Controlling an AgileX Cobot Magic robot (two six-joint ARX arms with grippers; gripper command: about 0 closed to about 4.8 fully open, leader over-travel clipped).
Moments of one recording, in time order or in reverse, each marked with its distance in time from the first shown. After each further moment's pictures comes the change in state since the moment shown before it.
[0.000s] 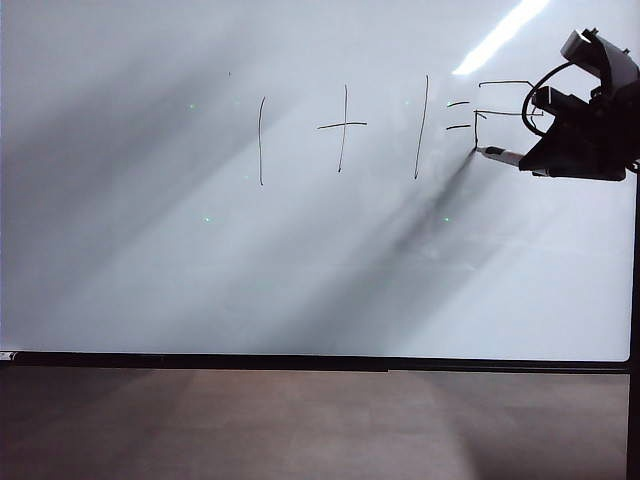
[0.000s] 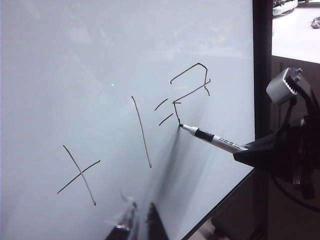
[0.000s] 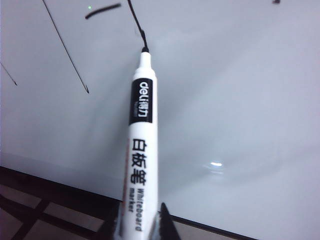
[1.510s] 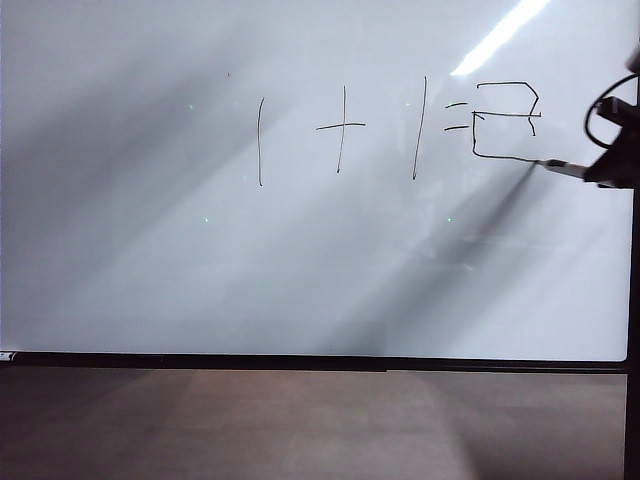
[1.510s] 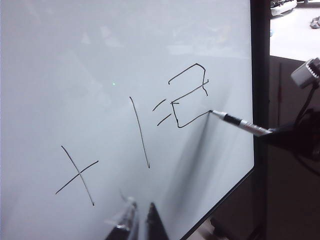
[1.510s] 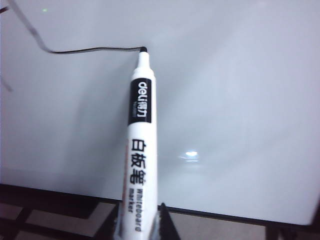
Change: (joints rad) left arm 0.000 0.000 0.000 0.000 0.000 0.000; right arm -0.185 0.004 -0.006 -0.043 -0.072 -0.003
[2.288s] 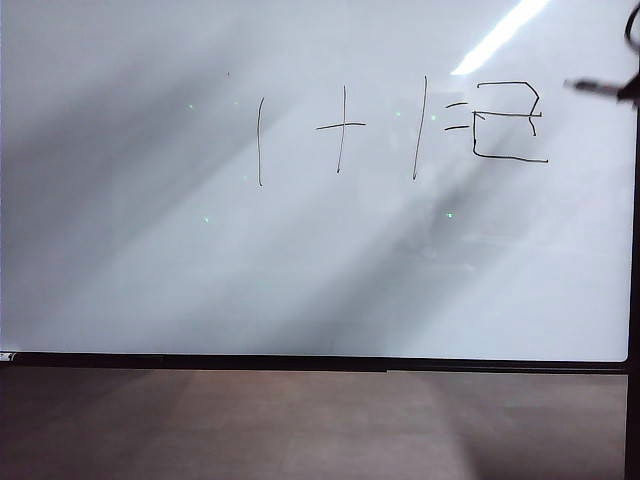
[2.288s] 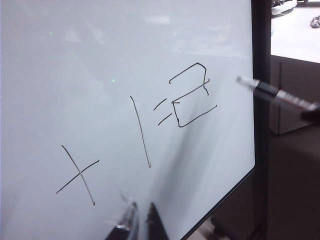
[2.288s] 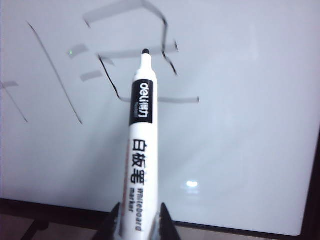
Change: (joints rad) left arm 0.000 0.000 0.000 -0.003 0.000 0.000; right arm -0.015 -0.384 -0.129 -0.113 0.001 0.034
